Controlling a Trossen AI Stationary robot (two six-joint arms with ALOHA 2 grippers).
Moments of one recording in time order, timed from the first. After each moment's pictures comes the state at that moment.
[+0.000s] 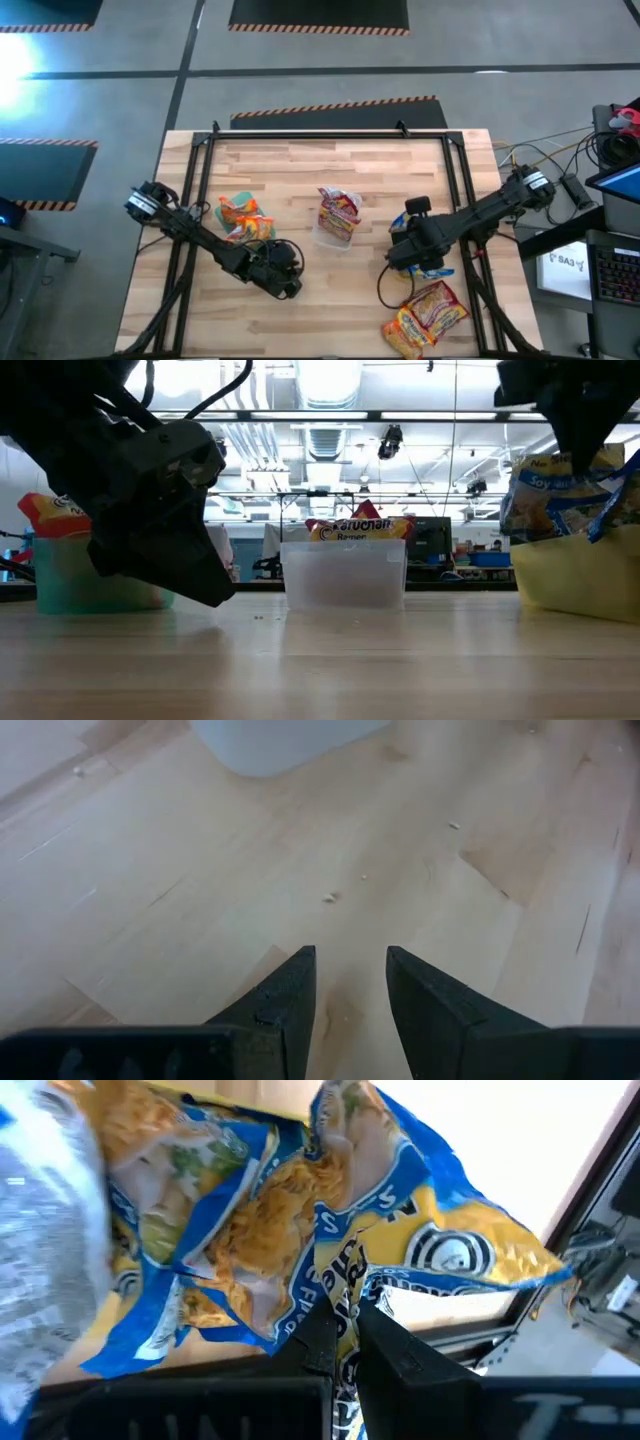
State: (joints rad) left arm -0.51 1.75 0.77 0.05 -0.51 -1.08; right arm 0.43 1.54 1.29 -1.57 0.28 0.28
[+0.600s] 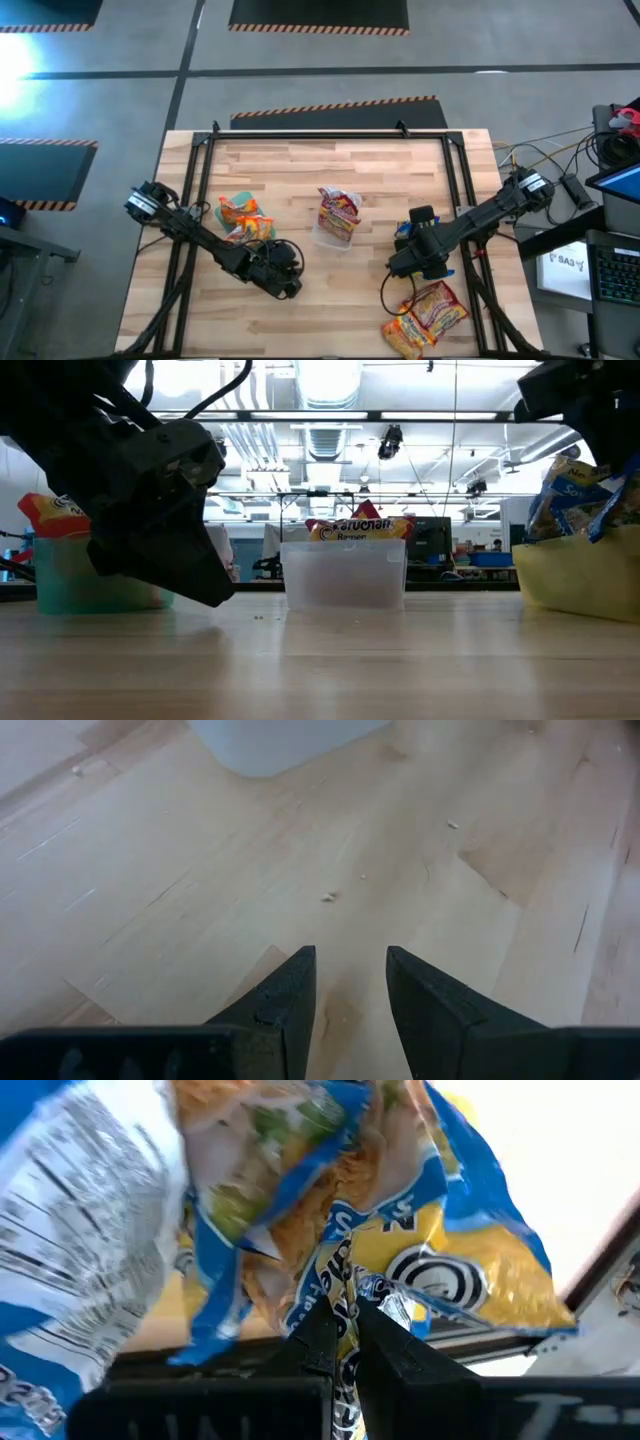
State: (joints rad) left arm -0.51 1.75 0.77 0.05 -0.51 -1.08; right arm 0.48 1.57 1.24 -1.55 0.16 0.34
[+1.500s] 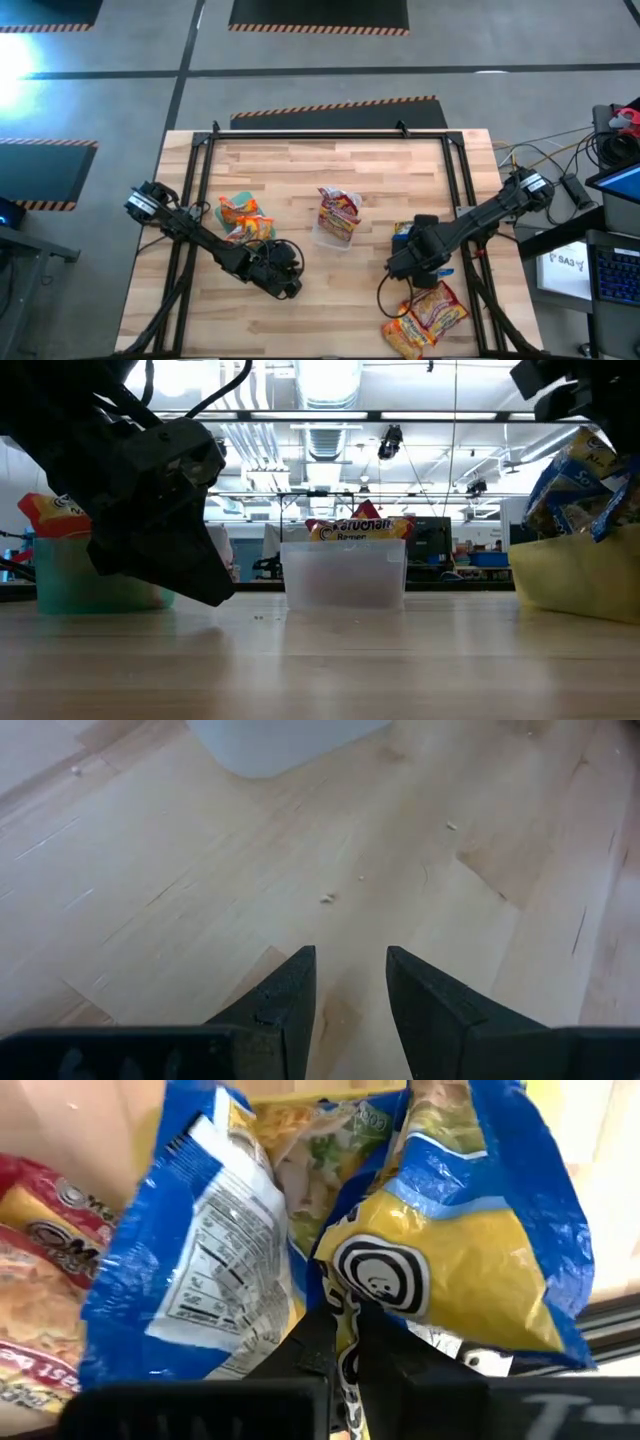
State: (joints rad) left arm -0.51 1.75 0.77 0.05 -0.51 -1.08; right arm 0.48 1.57 1.28 -1.46 0.01 0.60
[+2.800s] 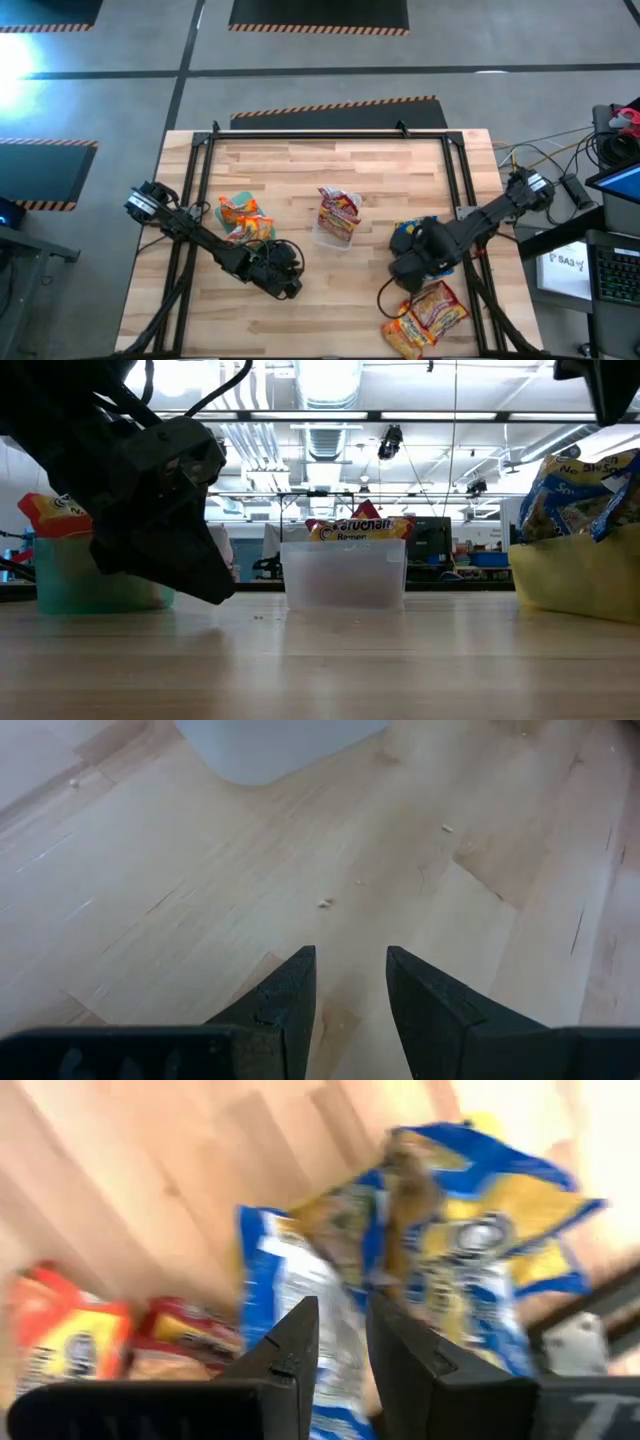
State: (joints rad) left arm -0.51 1.75 0.77 0.06 -0.52 -1.06; right arm 0.53 1.57 1.44 -1.45 0.08 1.02
